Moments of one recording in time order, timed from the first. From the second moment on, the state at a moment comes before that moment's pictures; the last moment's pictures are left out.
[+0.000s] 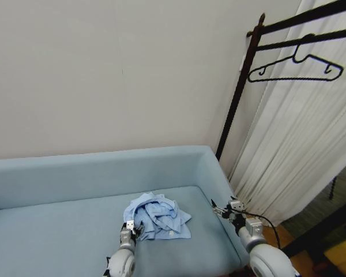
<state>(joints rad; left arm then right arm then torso) 1.25 -1.34 -0.25 -1.62 -0.37 0.31 -0.35 -1.49 0.95 0.51 2.16 0.46 -0.31 0.27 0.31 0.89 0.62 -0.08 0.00</state>
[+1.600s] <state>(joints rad) 1.27 -1.28 -0.29 -1.75 -0.33 0.29 -0.35 -0.66 0.90 -0.24 1.64 0.98 -0.46 0.21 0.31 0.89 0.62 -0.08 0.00</state>
